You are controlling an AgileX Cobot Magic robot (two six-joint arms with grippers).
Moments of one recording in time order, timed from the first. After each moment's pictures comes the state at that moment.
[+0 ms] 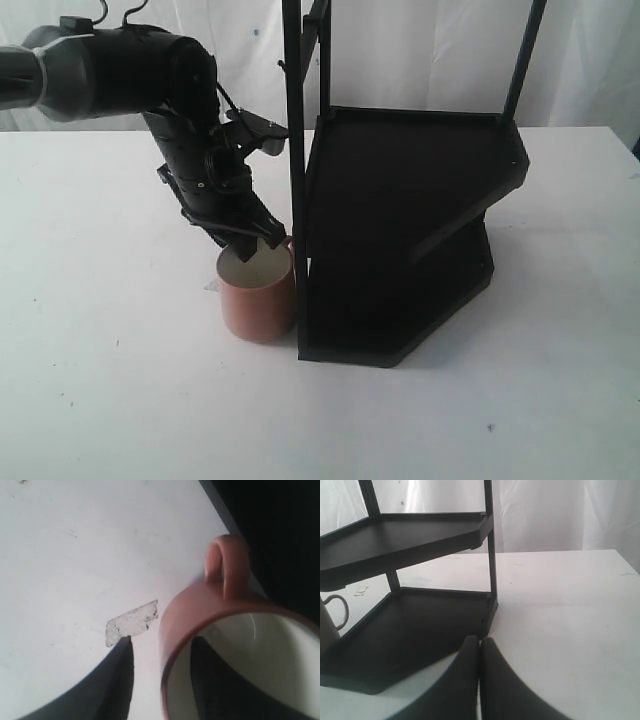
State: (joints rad) left arm -0.42 1.99 -1.62 -0.05 1.01 0.20; right arm 0.18 0.01 0.00 0.02 0.22 0.11
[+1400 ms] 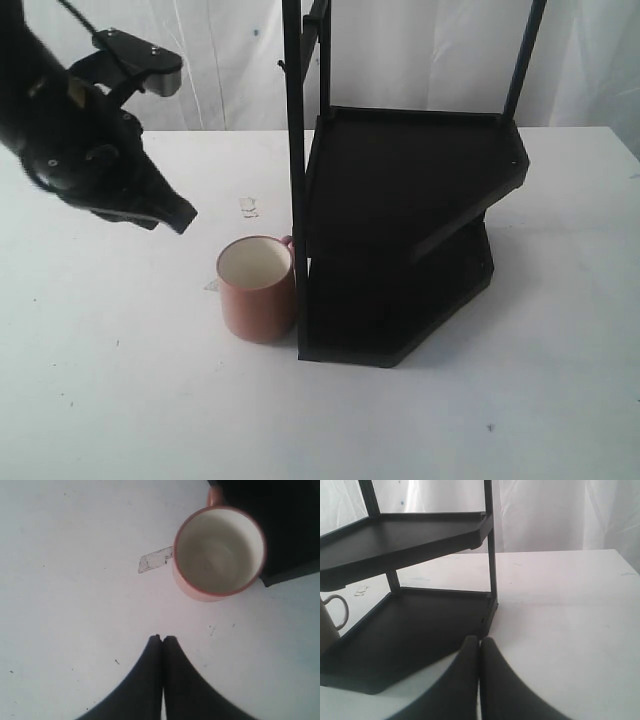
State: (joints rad) left arm -0.42 1.41 -1.18 0.03 0.88 0.08; right arm 0.18 0.01 0.00 0.02 0.22 0.11
